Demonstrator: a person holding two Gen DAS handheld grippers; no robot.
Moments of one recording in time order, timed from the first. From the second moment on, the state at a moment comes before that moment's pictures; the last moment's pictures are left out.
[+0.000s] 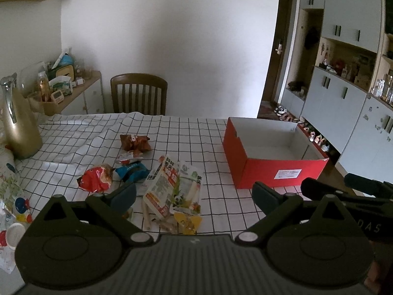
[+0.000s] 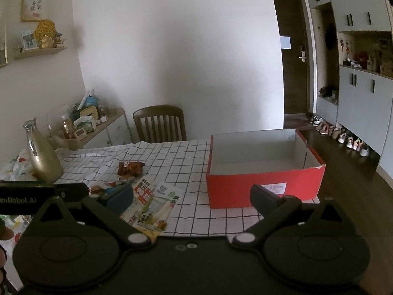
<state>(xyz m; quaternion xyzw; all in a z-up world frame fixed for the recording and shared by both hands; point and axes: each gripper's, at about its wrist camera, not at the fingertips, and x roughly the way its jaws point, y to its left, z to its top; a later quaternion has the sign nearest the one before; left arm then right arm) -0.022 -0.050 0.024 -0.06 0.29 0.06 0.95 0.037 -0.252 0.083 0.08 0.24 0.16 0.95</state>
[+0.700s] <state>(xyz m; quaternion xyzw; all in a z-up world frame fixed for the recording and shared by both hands) -0.031 -0.043 0.026 -0.06 0.29 0.06 0.95 0.031 -0.245 0.086 0.08 0.23 0.17 0.95</state>
